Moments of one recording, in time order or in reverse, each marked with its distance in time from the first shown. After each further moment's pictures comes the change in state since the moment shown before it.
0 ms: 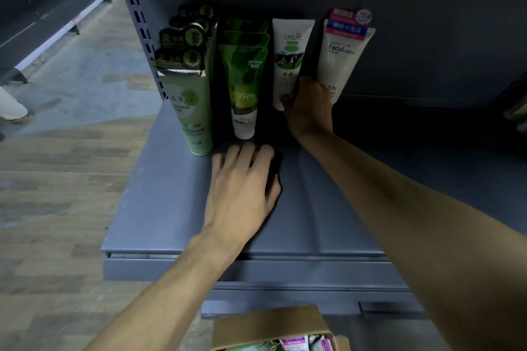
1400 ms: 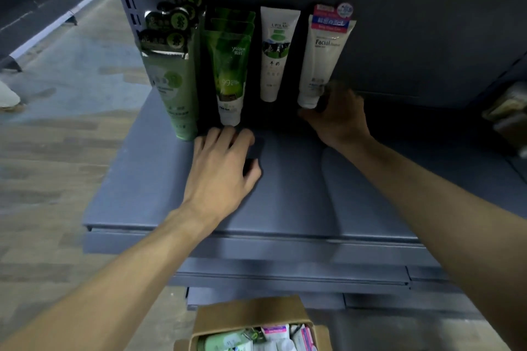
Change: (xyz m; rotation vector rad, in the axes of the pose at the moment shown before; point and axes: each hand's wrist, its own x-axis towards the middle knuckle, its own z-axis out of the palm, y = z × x) left_hand 0.000 -0.002 0.005 -0.009 0.050 0.004; right_hand -0.026 0.040 -0.073 -0.129 -0.141 0.023
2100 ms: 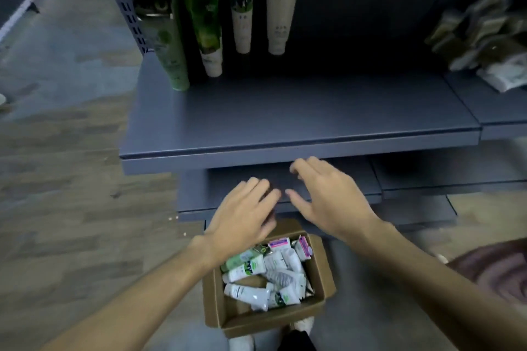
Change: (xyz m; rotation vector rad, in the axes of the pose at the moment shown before) left_hand -0.166 0.061 -0.038 -0.107 -0.326 0.498; right_hand -0.269 0.026 -0.030 -0.303 -0.197 -0.368
